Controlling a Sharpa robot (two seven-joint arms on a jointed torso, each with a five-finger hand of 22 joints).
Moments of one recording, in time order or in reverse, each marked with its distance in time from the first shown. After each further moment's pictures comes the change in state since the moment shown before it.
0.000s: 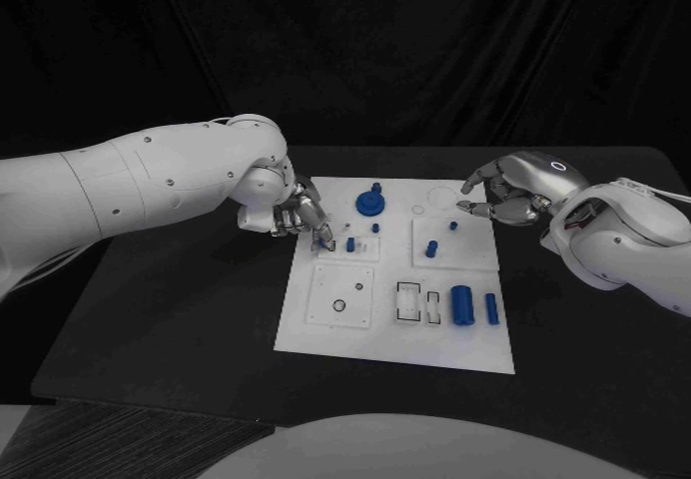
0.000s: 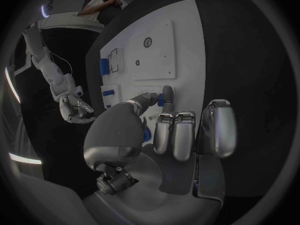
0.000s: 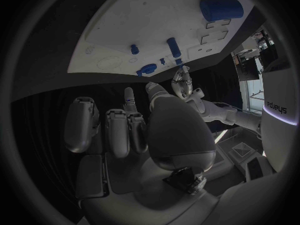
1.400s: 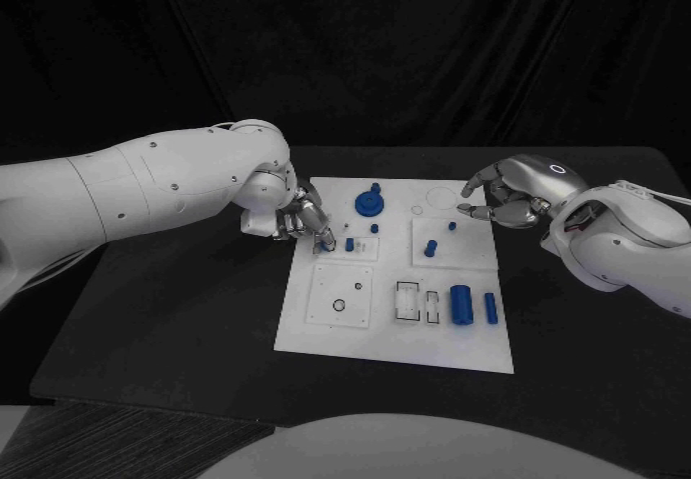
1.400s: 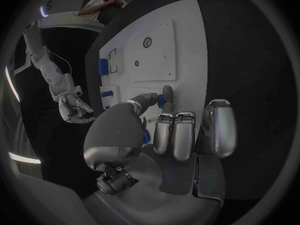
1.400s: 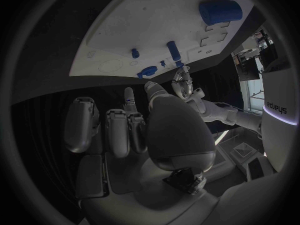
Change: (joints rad) left arm -0.013 0.007 0.001 -0.005 0.002 -0.009 -0.002; left_hand -0.012 0.012 0.000 0.000 0.000 0.000 0.000 0.000 -0.009 0.000 0.000 0.000 0.000 0.000 0.000 0.000 0.000 0.000 0.000 0.000 0.000 0.000; right arm -0.006 -0.003 0.000 0.000 0.000 0.011 -0.006; right_hand 0.000 0.000 0.000 0.000 0.000 0.000 0.000 0.000 0.000 0.000 0.000 0.000 0.000 0.000 0.000 0.000 0.000 0.000 0.000 0.000 0.000 0.000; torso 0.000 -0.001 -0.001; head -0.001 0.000
